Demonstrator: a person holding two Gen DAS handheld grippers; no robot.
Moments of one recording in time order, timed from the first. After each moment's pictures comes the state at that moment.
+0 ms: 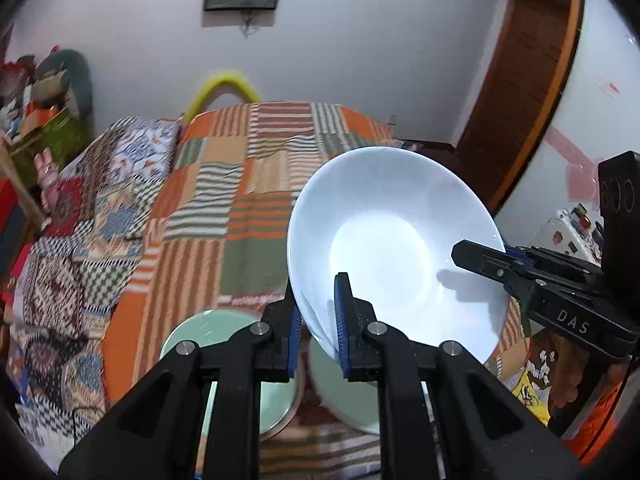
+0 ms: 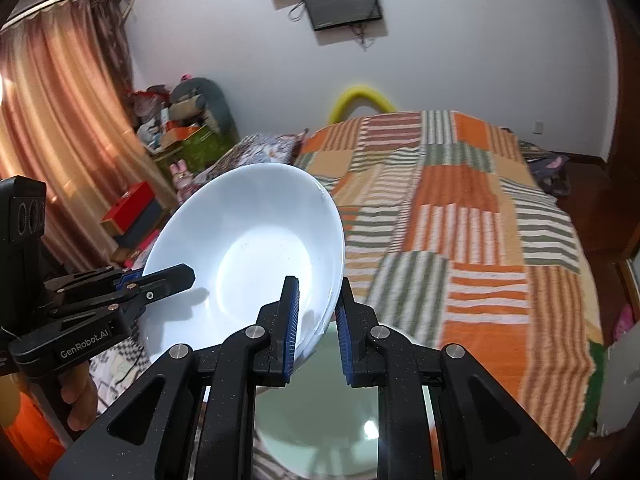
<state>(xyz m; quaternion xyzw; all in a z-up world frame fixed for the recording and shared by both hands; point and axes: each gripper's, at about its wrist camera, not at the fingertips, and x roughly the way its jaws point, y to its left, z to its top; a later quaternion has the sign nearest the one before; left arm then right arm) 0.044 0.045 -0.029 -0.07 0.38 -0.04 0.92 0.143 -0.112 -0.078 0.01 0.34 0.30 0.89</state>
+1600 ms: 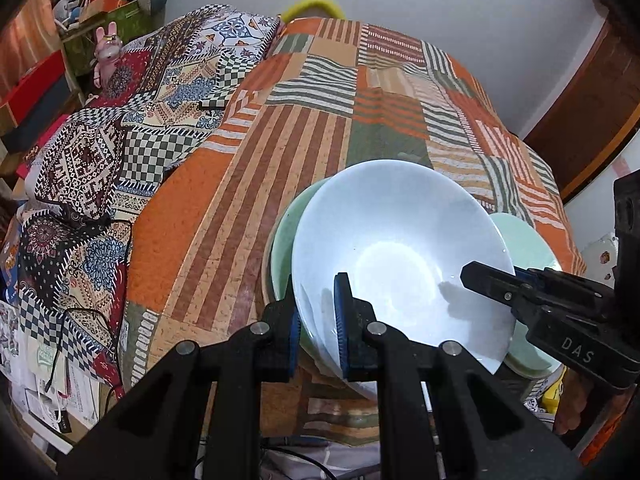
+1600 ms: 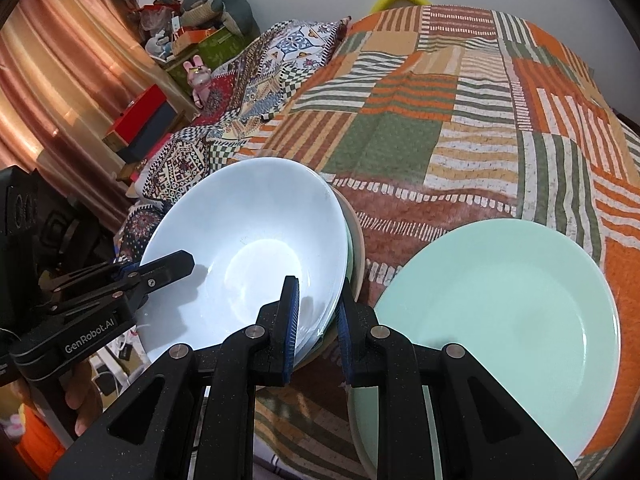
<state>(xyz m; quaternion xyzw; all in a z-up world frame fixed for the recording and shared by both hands) 0.017 0.152 -0.158 -0.15 0.48 0.06 0.86 0.130 0.008 -0.192 -0.03 0.48 0.33 0.81</state>
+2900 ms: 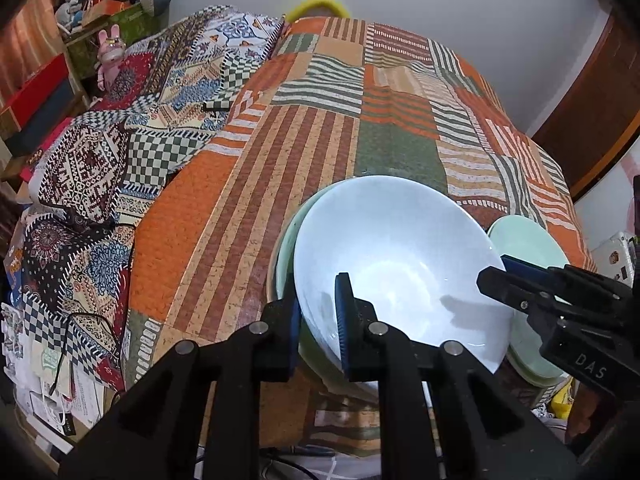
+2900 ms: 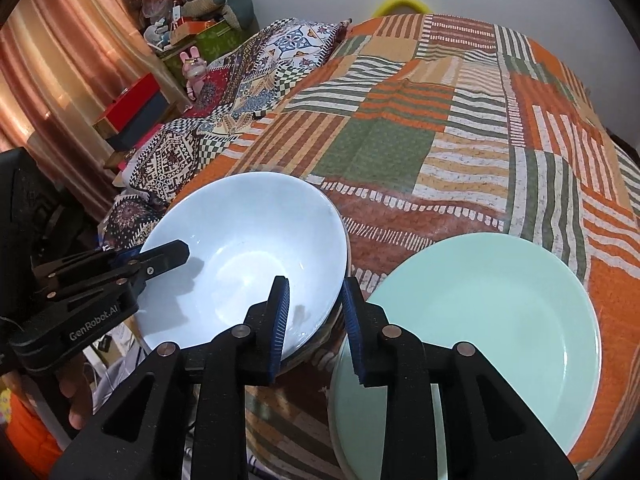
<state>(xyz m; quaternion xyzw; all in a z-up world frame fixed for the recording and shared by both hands) 0.026 0.155 -0.163 -0.15 0.48 0.07 0.86 0.132 0.010 -0.191 -0.07 0.47 0.32 0.82</state>
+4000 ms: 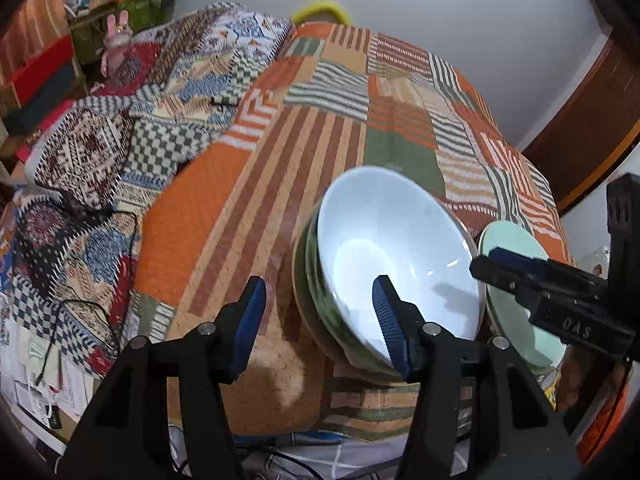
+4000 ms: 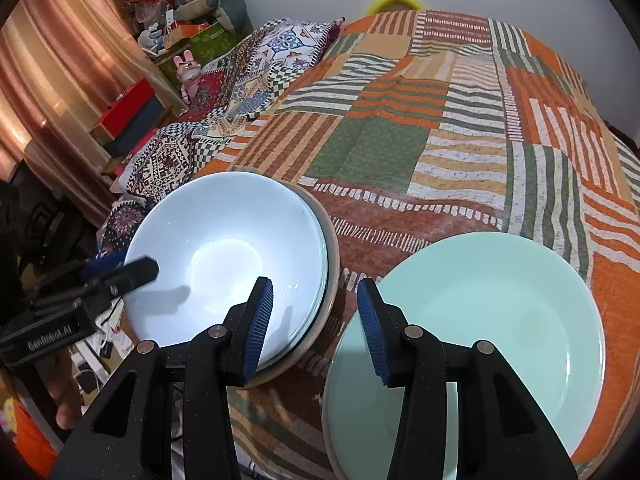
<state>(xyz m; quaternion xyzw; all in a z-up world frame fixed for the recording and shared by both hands) 0.001 0.174 -0.165 -0.19 0.46 0.06 0.86 0.140 0.011 -0.196 -0.06 0.48 0.31 0.82</state>
